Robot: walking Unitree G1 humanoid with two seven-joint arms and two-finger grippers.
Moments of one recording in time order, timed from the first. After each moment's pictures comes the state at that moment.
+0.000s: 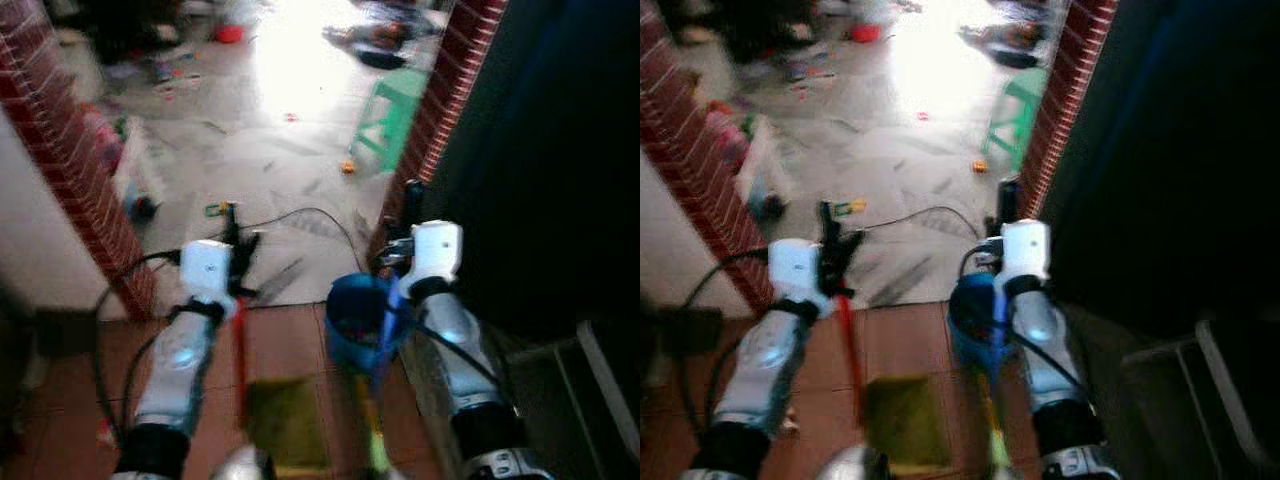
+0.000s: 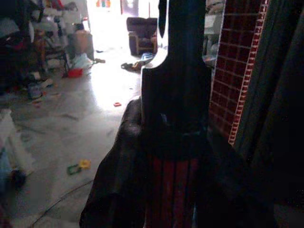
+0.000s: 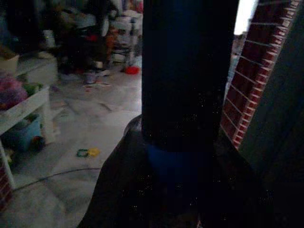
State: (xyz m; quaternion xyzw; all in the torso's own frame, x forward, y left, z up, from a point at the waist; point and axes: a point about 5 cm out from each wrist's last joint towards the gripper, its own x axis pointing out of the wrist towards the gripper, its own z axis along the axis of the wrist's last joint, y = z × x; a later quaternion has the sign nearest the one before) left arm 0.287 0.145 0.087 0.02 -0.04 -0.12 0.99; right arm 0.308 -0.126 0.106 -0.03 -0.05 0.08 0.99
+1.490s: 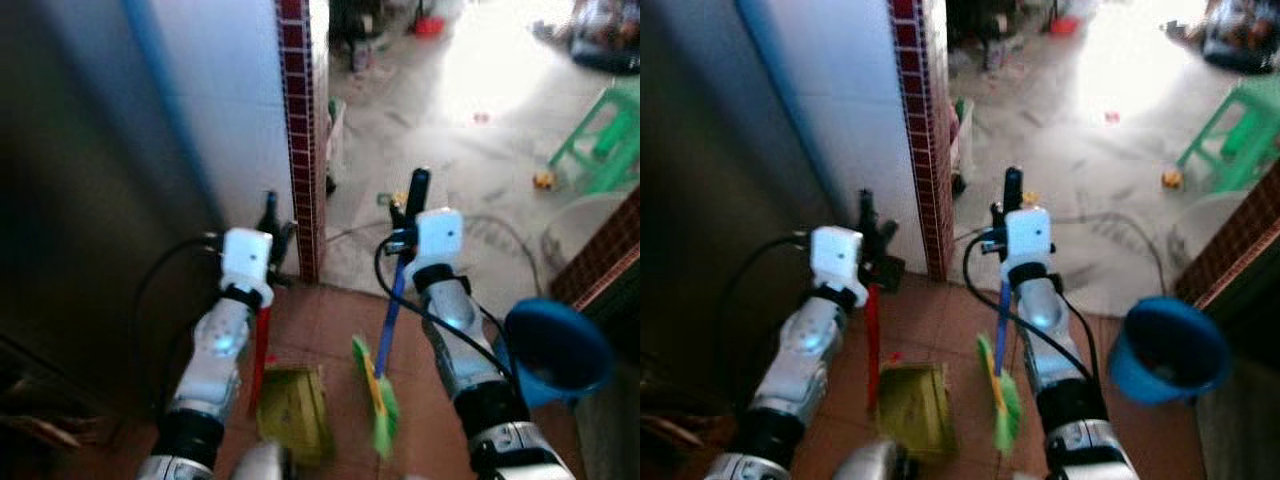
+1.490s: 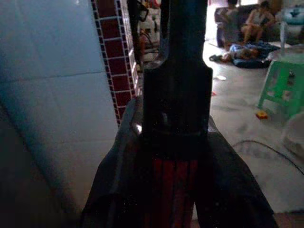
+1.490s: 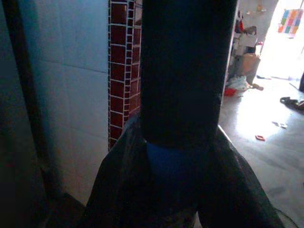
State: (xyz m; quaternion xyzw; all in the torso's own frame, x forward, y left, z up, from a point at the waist) left arm 0.297 0.101 0.100 0.03 -0.05 -0.15 0.99; right arm 0.322 -0.129 0.111 -0.05 -0.08 0.07 0.99
